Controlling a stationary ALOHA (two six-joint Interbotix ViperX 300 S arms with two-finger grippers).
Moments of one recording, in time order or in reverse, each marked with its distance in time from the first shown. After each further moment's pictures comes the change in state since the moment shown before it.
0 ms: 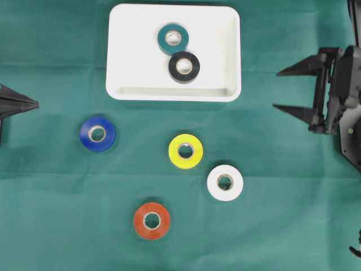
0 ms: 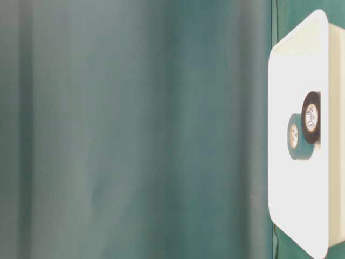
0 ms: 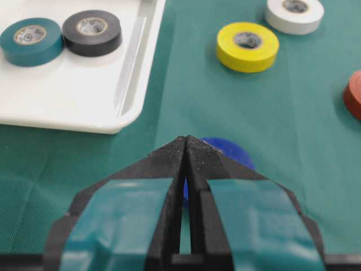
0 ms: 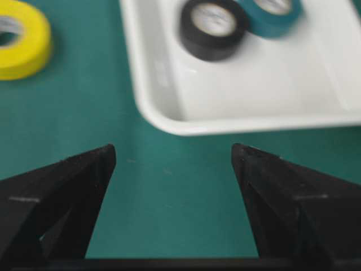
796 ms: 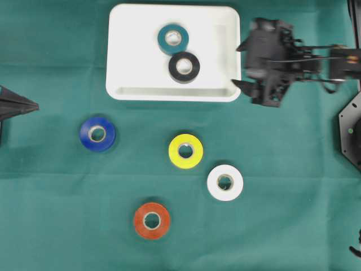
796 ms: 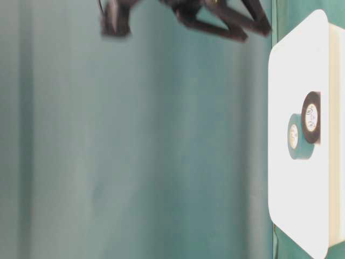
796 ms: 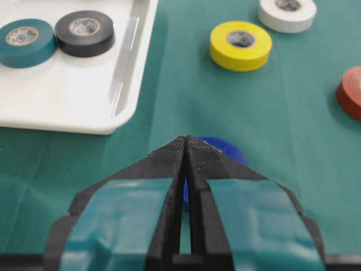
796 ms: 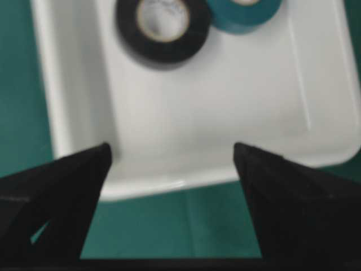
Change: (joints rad) left arm -0.015 0.002 -0.002 0.000 0.000 0.000; right arm -0.063 0.422 -0.364 -0.002 0.225 -0.078
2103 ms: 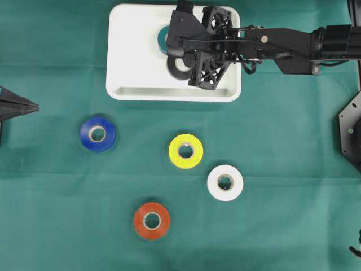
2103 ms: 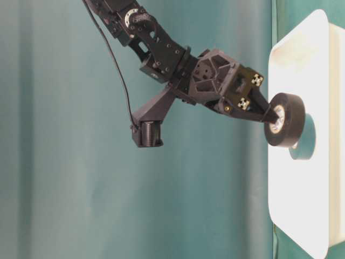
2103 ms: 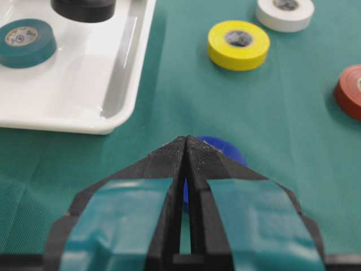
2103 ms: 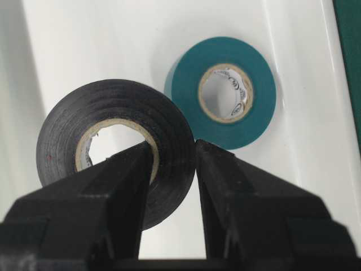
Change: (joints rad) left arm -0.008 0.000 0.002 0.000 0.000 0.000; right arm -0.015 0.502 -0.502 0.031 0.172 -0.002
